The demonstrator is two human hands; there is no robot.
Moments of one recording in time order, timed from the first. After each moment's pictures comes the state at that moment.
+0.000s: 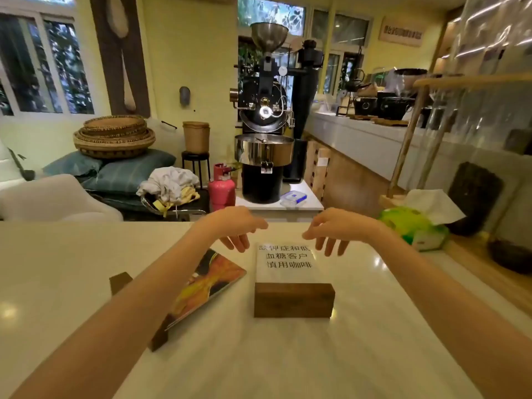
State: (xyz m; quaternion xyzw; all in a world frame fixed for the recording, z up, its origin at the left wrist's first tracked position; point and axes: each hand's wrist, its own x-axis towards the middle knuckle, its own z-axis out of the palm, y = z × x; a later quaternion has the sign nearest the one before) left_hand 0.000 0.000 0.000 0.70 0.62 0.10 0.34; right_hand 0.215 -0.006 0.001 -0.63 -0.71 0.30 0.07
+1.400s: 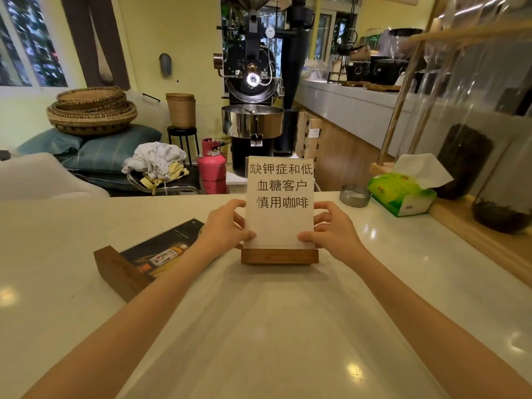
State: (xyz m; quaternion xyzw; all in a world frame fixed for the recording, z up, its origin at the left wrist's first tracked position) left_hand 0.006 -0.032 -0.067 0.68 0.57 0.33 0.31; right_hand 0.217 -0.047 -0.080 -0.60 -0.59 0.33 0.43
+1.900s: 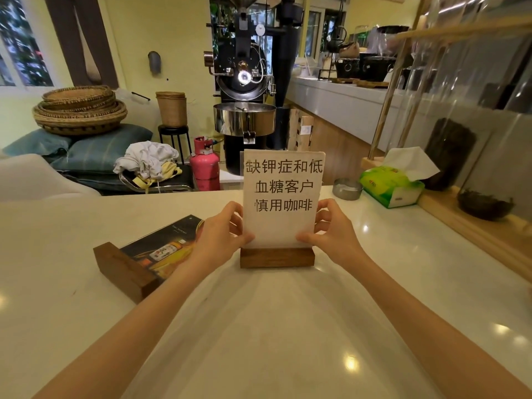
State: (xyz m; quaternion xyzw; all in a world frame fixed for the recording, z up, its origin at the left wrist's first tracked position) left_hand 0.001 -0.059 -0.081 0.73 0.53 0.35 0.24; right_hand 0.214 -0.075 -0.087 -0.58 -0.62 0.27 0.45
